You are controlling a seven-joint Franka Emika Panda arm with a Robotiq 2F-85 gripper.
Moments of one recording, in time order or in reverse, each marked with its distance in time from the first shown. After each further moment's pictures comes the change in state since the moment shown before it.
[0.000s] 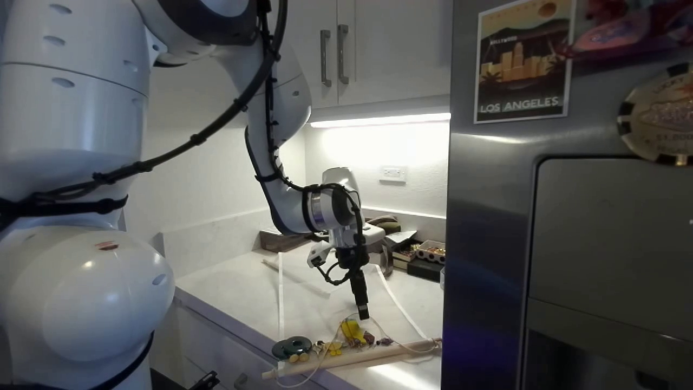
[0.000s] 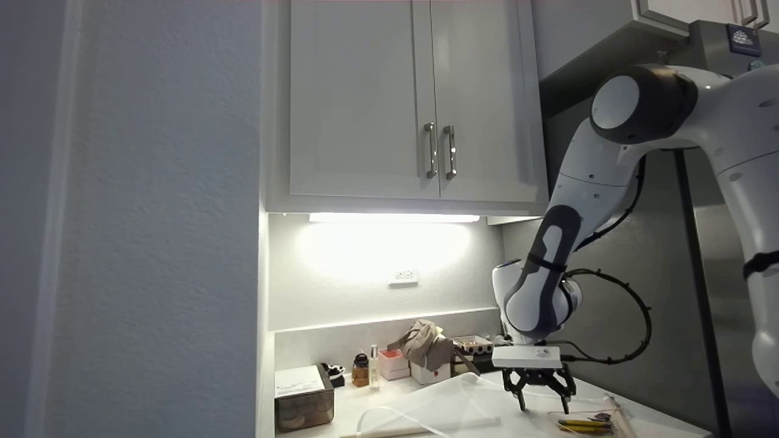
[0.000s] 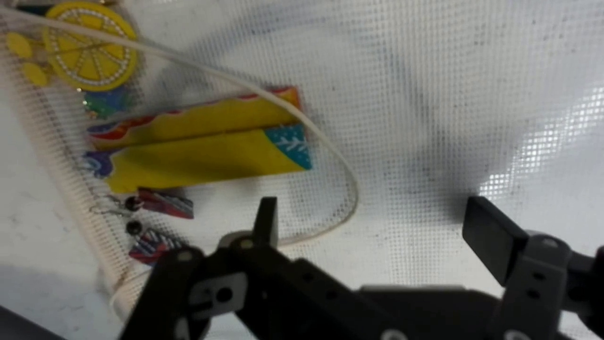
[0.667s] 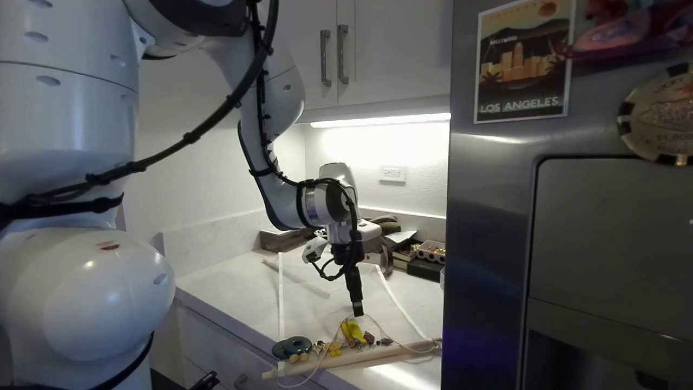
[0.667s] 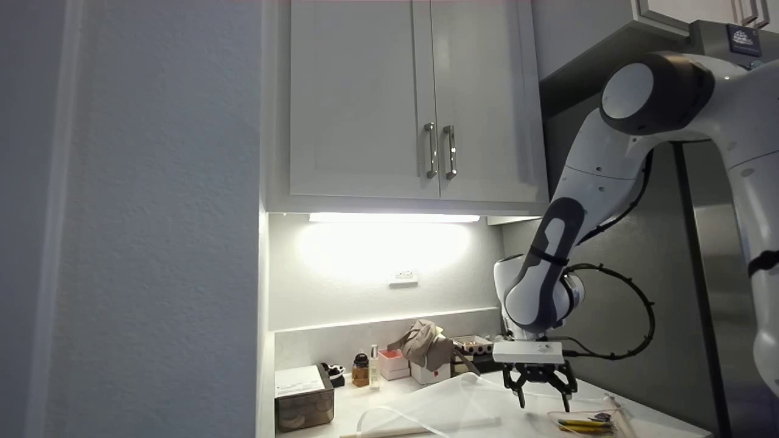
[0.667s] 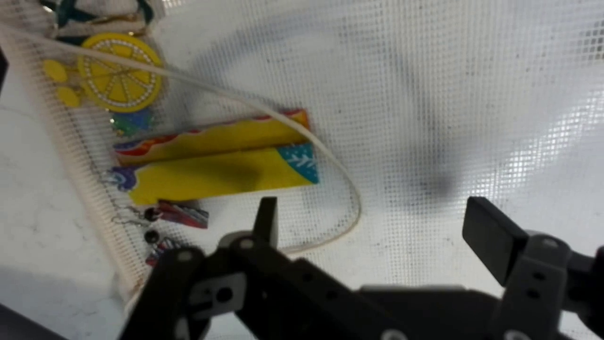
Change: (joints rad) arm 0.009 -0.053 0.004 -0.035 0.042 -0.019 -0.036
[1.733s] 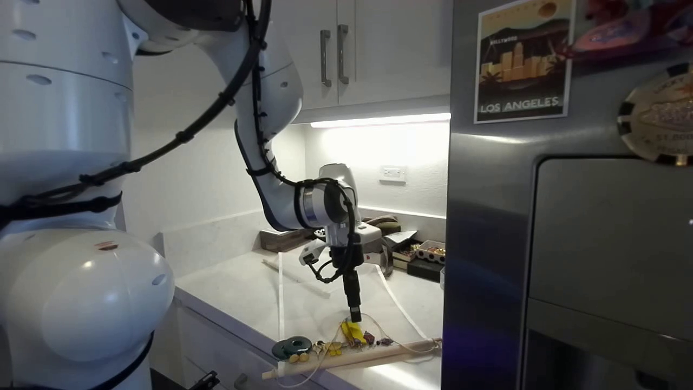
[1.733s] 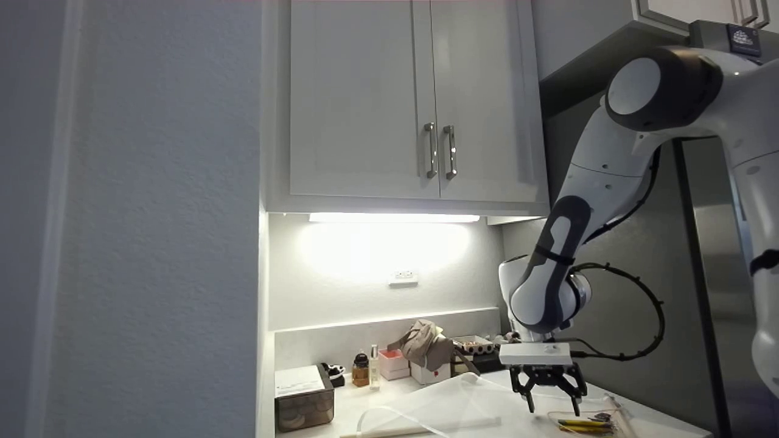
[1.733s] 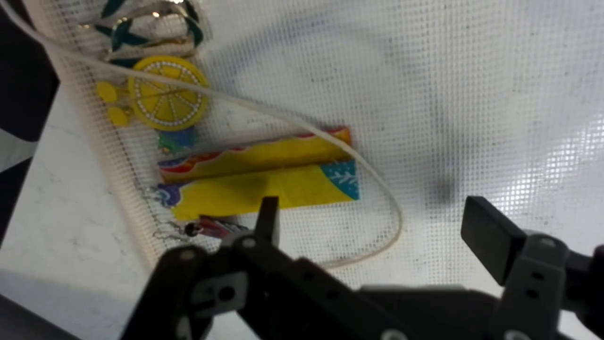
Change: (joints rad) arm -0.011 -0.024 -0.004 -0.033 -0.001 -0.024 0.001
